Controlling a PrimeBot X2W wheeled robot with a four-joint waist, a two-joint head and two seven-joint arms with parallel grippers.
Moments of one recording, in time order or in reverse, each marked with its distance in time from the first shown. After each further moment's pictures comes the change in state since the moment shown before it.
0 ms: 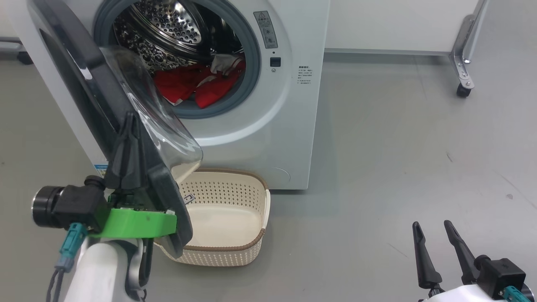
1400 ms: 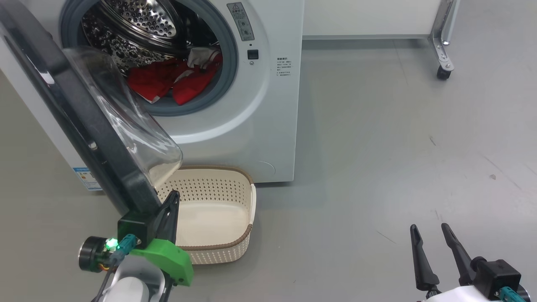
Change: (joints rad) left arm 0.054 -0.004 -0.093 0.353 0.006 0.012 0.137; right arm -0.003 0.024 -0.016 0.034 -0.020 0.034 0.000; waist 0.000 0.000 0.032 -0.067
